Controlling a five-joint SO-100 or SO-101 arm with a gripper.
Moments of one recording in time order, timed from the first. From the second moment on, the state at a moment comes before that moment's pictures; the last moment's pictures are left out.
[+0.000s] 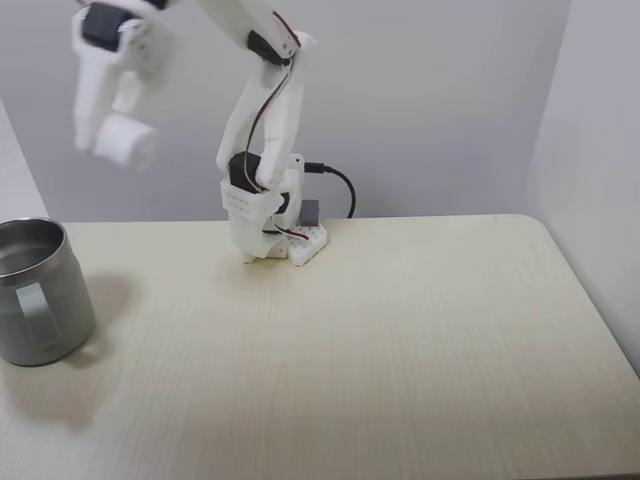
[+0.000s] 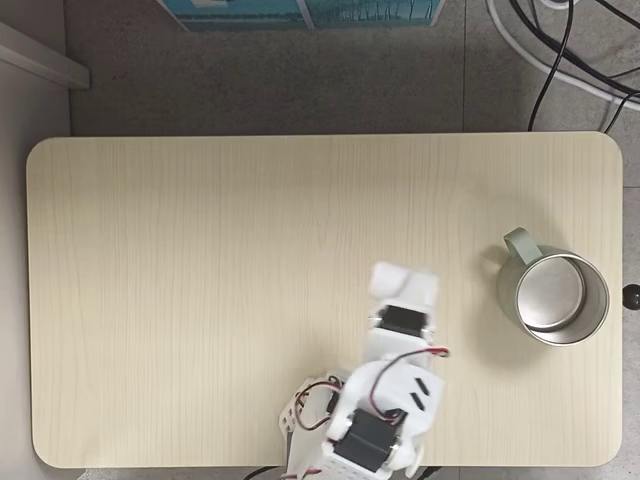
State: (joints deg) arm 33.1 59.5 102.3 96.5 -8.9
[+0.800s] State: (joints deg) arm 55.1 83.8 94.2 71.7 -15.6
